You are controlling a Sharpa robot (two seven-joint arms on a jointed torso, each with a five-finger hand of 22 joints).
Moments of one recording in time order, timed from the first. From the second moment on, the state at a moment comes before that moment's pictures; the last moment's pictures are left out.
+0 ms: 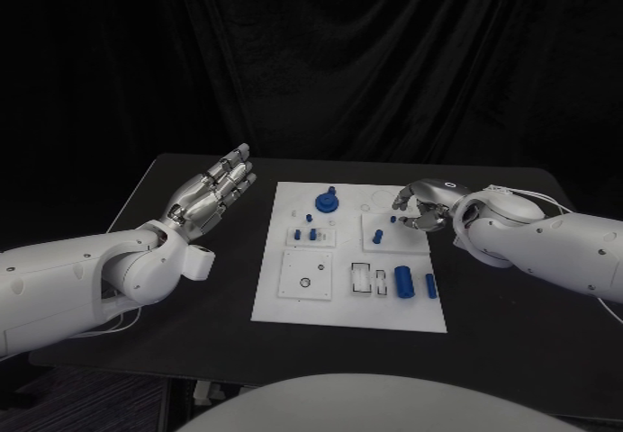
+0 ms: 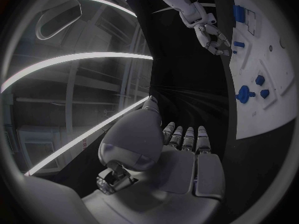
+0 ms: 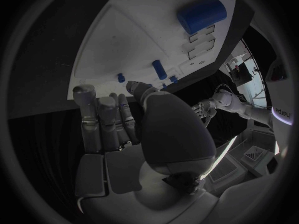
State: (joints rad) left arm 1.13 -1.08 -0.21 1.62 -0.06 -0.08 0.68; left_hand 1.31 0.25 -0.26 0.25 0.29 0.10 -0.07 0.02 0.02 0.00 -0.04 0.00 0.00 0.00 -0.01 0.00 0.00 0.11 0.00 0.01 0.00 0.00; right arm 1.22 -0.72 -0.24 1.24 -1.40 -0.30 -0.01; right_hand 1.39 -0.09 0.41 0.08 0.34 0.69 0.19 0.35 0.11 0.57 0.16 0.71 0.34 1.24 0.07 1.28 0.92 0.15 1.24 0.17 0.91 1.31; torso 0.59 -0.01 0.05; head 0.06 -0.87
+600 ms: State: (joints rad) left arm 1.13 -1.07 -0.21 1.61 -0.06 -0.06 0.68; left_hand 1.34 0.25 -0.26 0.19 0.34 0.12 -0.04 0.02 0.02 0.00 -0.01 0.00 0.00 0.00 0.02 0.00 0.00 0.09 0.00 0.03 0.00 0.00; right arm 1.18 -0.67 -0.24 1.18 -1.39 -0.28 0.02; right_hand 1.38 -0.09 0.44 0.06 0.39 0.70 0.19 0.32 0.10 0.59 0.16 0.64 0.26 1.27 0.07 1.30 0.93 0.13 1.27 0.17 0.94 1.31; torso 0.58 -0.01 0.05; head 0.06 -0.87
